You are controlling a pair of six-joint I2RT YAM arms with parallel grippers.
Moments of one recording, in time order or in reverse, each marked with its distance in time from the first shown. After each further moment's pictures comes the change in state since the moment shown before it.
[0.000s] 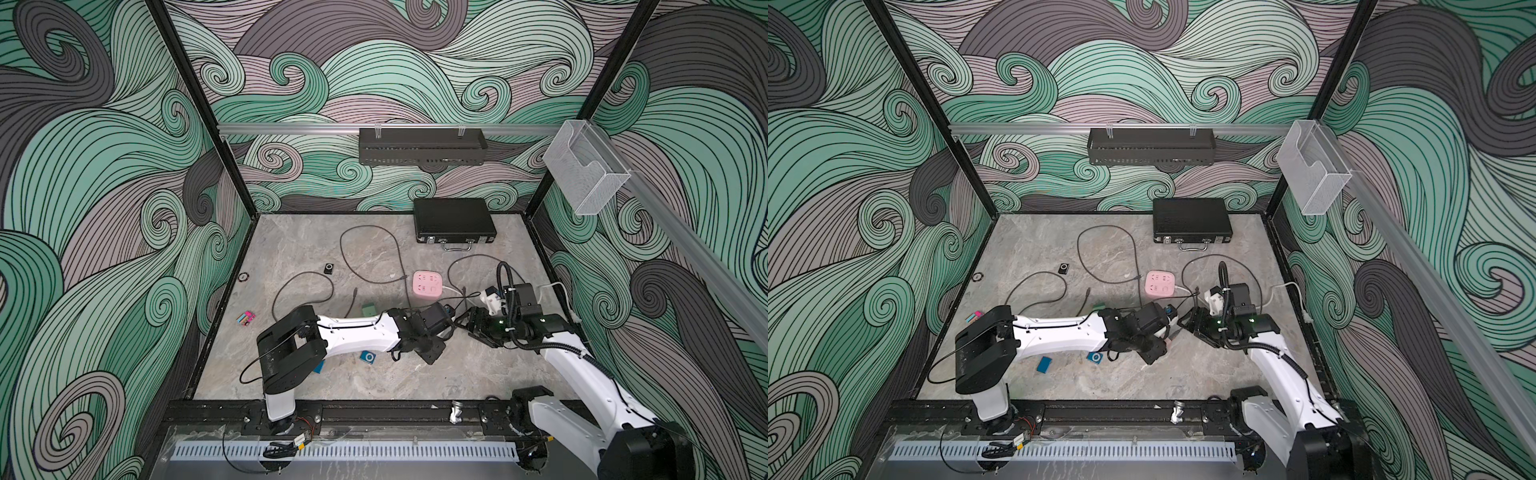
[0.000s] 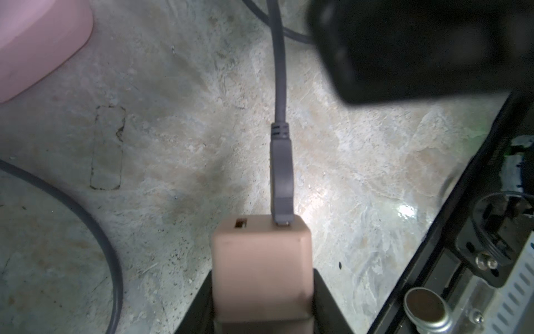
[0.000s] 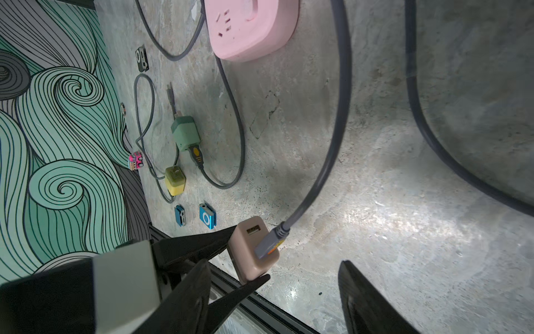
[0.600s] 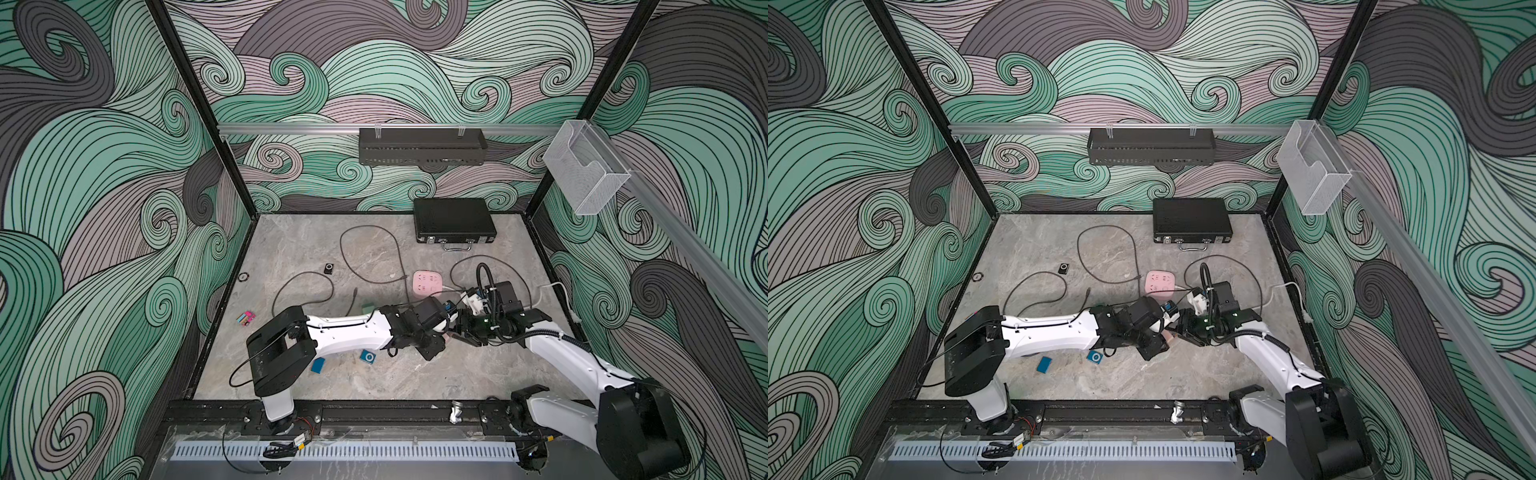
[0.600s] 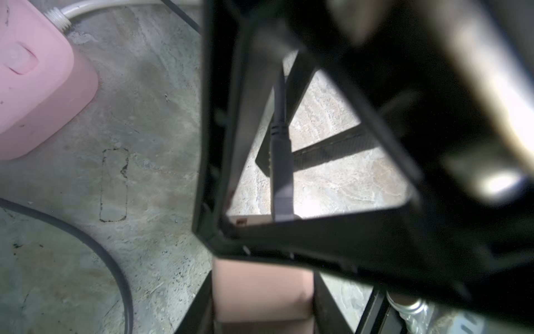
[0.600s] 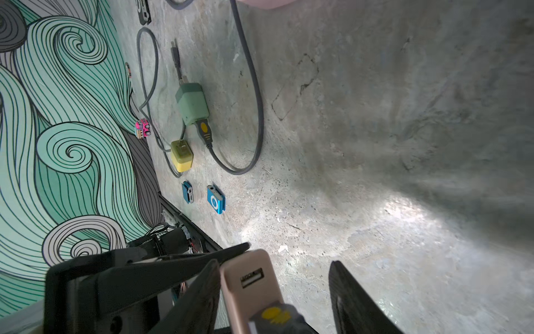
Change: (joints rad) left arm 0.038 -0.055 -0.040 0.079 0.065 0.085; right arm 0.103 0.159 -0.029 0.183 -0.092 0.037
